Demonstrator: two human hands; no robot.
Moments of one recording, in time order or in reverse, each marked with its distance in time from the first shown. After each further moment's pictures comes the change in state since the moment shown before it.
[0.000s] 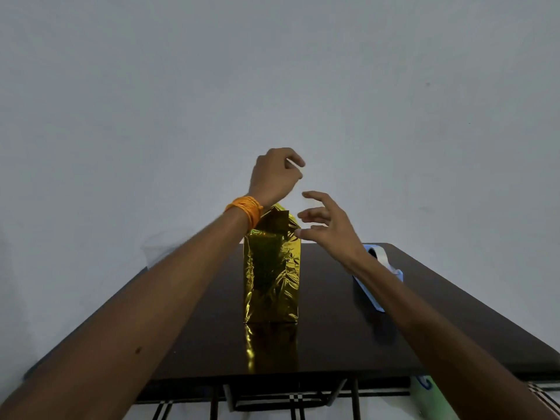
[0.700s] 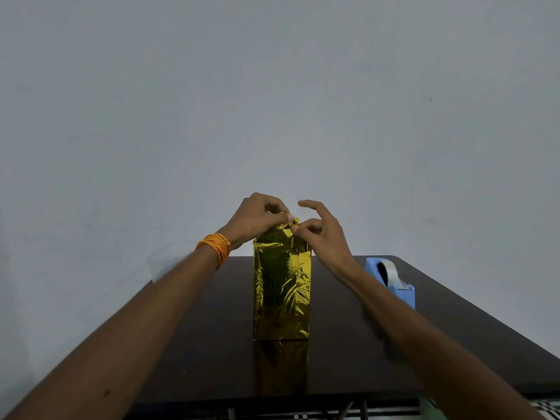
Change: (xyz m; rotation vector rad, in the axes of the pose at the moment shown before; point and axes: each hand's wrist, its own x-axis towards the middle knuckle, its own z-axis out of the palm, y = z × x) left_hand -0.025 -0.061 -0.031 -0.086 -0.280 -0.024; right_hand 0.025 -0.001 0.038 0.062 0.110 -0.066
